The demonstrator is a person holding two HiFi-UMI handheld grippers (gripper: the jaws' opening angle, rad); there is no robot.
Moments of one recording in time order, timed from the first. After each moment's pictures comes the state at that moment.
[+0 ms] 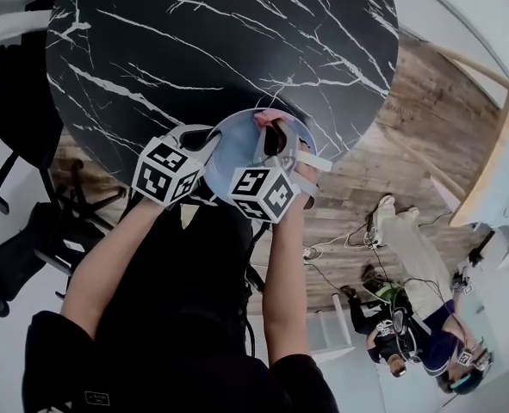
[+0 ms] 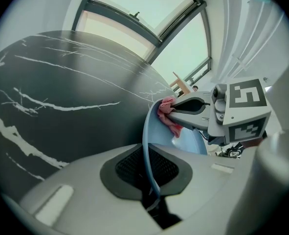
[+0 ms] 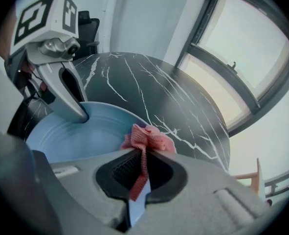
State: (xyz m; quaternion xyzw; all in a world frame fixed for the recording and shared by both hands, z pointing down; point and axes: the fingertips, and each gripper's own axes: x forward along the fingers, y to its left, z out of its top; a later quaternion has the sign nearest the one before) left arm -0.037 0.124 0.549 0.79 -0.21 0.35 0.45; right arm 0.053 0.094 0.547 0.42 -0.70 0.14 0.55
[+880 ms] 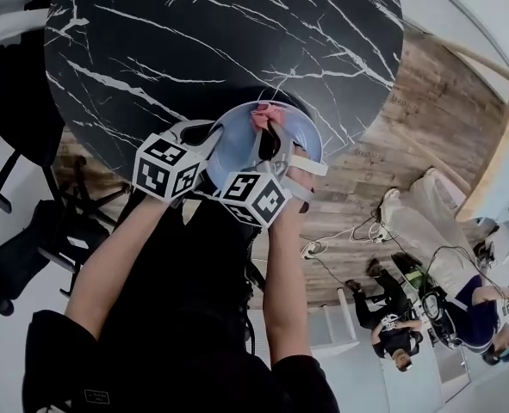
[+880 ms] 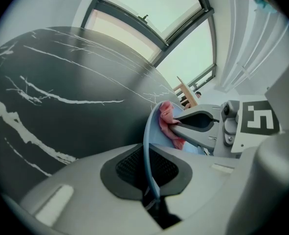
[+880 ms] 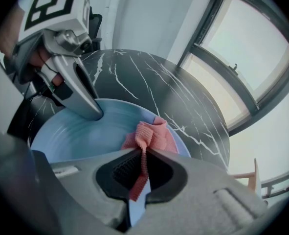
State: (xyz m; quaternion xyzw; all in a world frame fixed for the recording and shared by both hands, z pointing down) left arm -0.037 0.124 0.550 0.78 -0.23 0.33 0.48; right arm 0.040 0.116 0.547 0.42 -0.69 0.13 0.57
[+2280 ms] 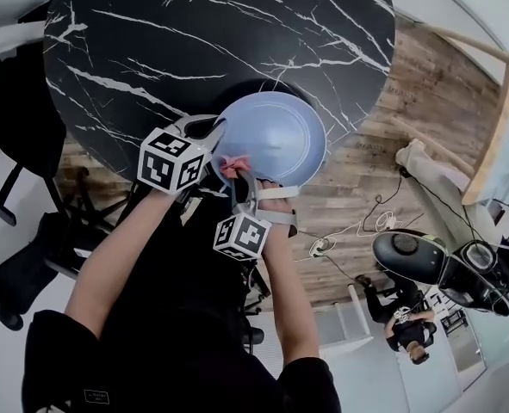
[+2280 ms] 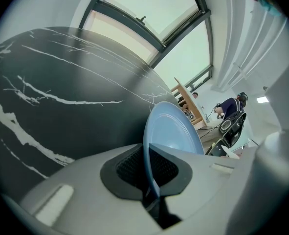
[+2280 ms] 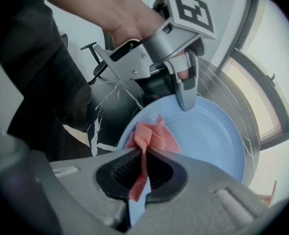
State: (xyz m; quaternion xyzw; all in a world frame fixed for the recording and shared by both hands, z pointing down) left arm -0.037 0.123 0.549 0.79 -0.22 0.32 0.48; right arm -0.040 0.252 0.550 0.24 -0.76 0.14 0.59
